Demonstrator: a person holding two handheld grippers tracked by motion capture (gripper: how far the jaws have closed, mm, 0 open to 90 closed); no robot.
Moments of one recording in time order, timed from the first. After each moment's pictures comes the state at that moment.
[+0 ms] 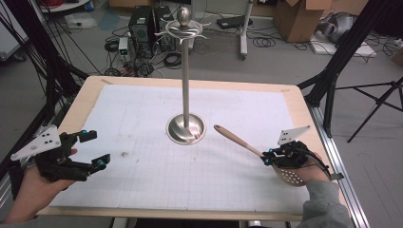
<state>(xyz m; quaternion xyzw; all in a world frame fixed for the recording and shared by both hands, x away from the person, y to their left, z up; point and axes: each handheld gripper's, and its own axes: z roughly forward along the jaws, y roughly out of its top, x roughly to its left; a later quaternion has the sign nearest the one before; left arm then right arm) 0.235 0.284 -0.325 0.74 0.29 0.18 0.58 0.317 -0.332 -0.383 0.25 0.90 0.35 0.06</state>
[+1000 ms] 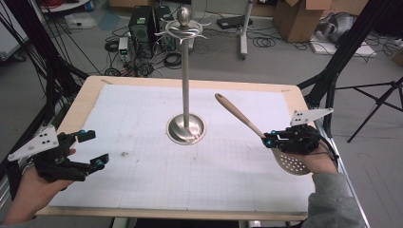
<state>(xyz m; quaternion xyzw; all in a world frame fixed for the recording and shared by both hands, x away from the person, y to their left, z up) 0.234 0.287 -0.324 0.73 0.29 0.18 0.59 0.314 -0.323 -0.310 0.26 0.86 0.44 0.08</state>
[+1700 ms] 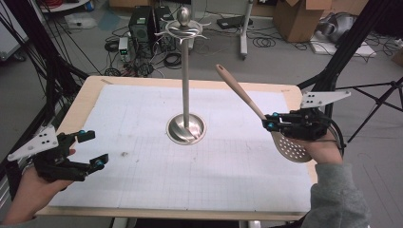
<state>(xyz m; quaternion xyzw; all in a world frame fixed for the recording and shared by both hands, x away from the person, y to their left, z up) 0.234 0.287 -0.325 0.73 0.29 0.18 0.59 0.313 -0.312 -0.253 0.24 0.83 0.50 0.10</state>
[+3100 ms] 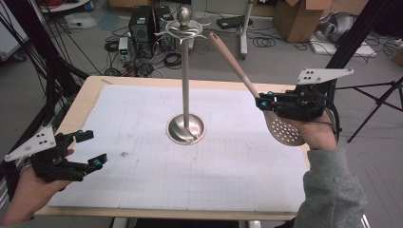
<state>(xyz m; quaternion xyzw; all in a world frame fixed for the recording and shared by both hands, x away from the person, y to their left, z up) 0.233 0.290 -0.324 0.73 0.29 0.18 0.59 0.322 -0.283 -0.207 0.26 0.80 0.52 0.13</state>
